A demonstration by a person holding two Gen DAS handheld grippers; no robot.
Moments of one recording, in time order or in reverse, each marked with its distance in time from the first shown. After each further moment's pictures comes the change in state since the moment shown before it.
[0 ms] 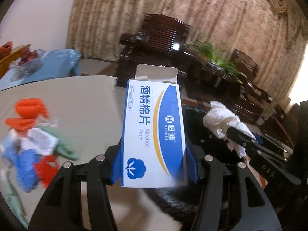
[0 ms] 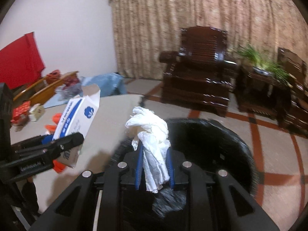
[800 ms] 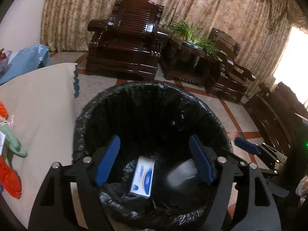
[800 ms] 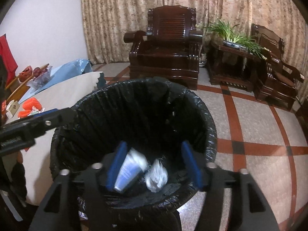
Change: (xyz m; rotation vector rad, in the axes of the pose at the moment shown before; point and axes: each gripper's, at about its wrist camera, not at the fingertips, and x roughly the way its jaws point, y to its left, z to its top) left arm 0.061 -0.052 -0.029 0.084 0.107 -0.125; right arm -0.010 -0.077 -0.058 0.106 0.126 -0.173
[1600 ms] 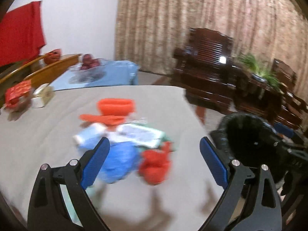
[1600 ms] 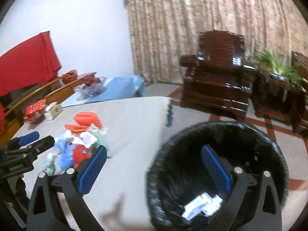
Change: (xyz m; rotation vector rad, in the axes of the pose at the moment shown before) left arm -0.195 0.149 -0.036 -0.157 -0.211 0.526; right arm -0.014 0.181 0.036 -0.168 -0.175 0.314
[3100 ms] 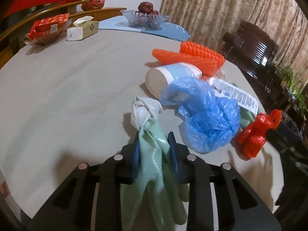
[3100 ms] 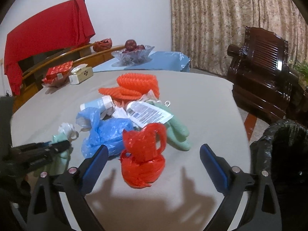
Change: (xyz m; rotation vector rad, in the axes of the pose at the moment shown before) left arm 0.050 0.146 -0.078 -0.279 0.210 0.133; right arm 0.107 0.143 -0.051 -0.174 0.150 0.169
